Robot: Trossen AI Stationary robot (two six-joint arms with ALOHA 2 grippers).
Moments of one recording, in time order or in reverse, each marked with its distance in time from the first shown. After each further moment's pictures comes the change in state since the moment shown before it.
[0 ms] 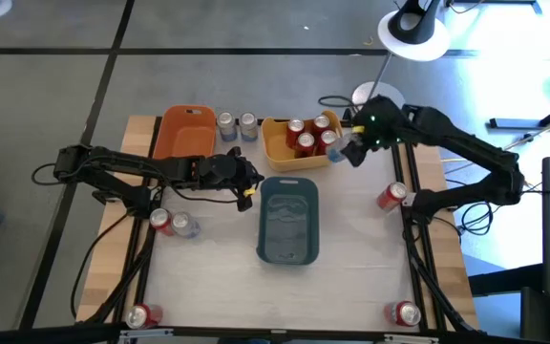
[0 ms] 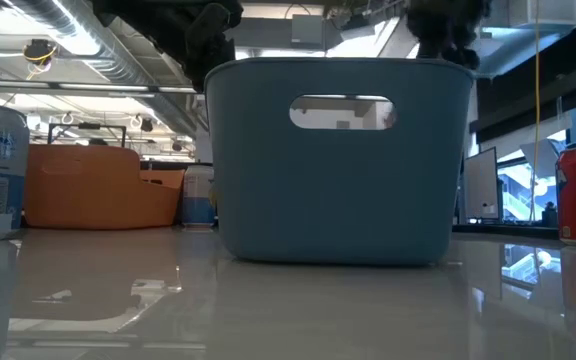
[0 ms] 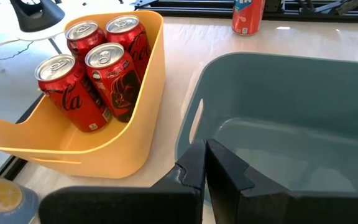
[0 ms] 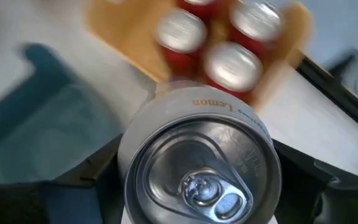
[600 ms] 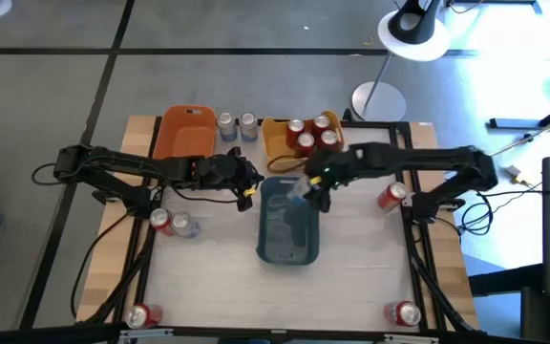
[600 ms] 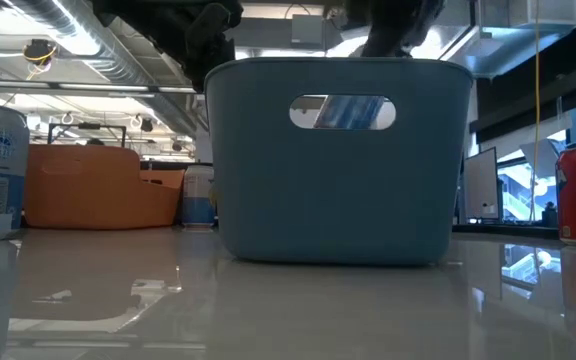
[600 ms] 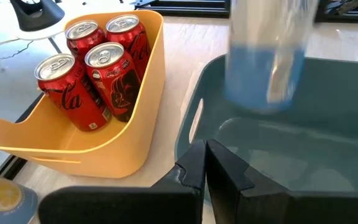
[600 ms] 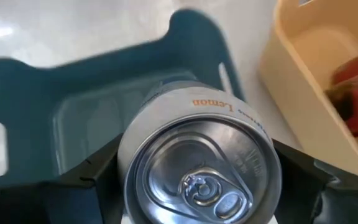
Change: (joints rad) left arm 0.000 0.000 0.000 -0.001 0.000 -0.002; right arm 0.393 0.285 0.000 0.257 0.018 -0.080
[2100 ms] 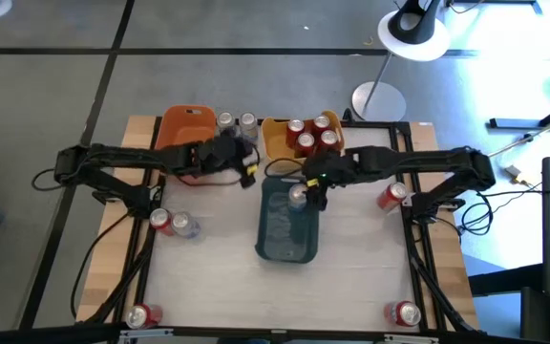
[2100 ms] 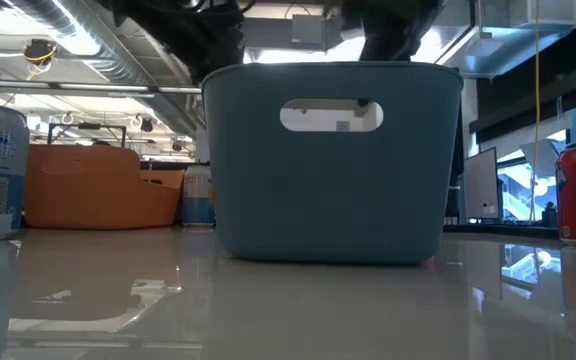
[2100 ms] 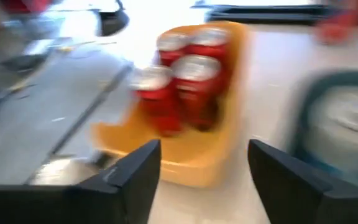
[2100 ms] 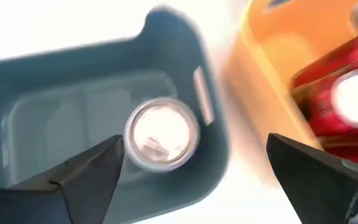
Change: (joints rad) left arm 0.154 0.000 0.068 -0.034 -0.135 0.082; right arm 0.027 0.005 0.000 0.007 0.188 -0.031
